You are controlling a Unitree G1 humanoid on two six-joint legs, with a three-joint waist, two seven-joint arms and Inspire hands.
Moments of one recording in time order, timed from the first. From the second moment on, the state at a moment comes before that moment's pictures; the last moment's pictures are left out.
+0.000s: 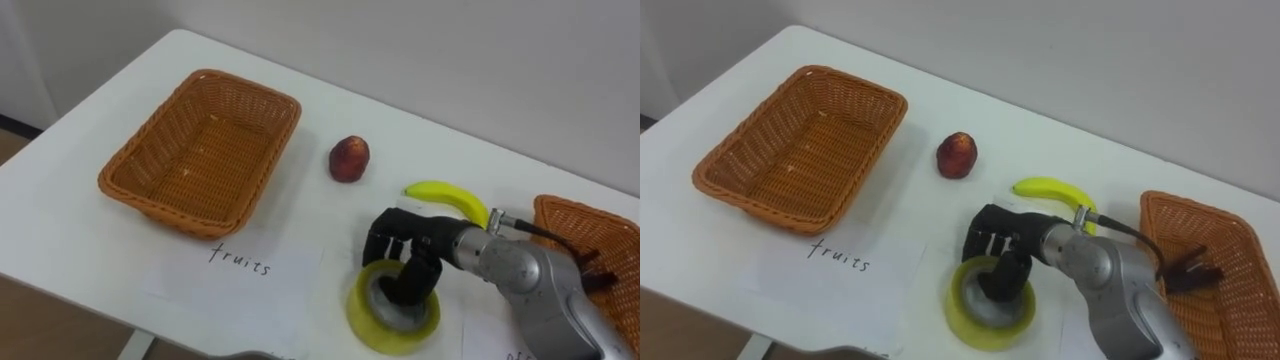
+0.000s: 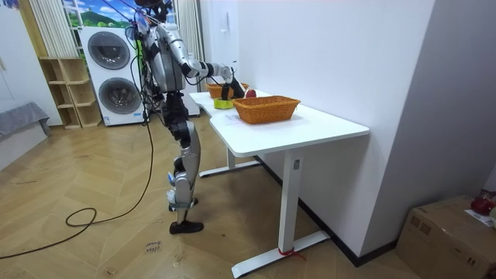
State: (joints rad) left arm 0.24 0.29 0.11 0.93 0.49 0.12 0.27; right arm -0.12 -0.42 0.29 -0.02 -0.62 0.22 0.66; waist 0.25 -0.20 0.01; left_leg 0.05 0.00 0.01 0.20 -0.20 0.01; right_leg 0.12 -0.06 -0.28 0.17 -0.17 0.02
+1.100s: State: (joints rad) left arm 0.28 0.26 0.13 0.96 0.46 0.09 0.33; right arm -0.07 -0.37 0.08 -0.16 -0.45 0.16 0.45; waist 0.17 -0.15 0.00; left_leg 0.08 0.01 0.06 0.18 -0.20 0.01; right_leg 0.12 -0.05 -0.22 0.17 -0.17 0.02
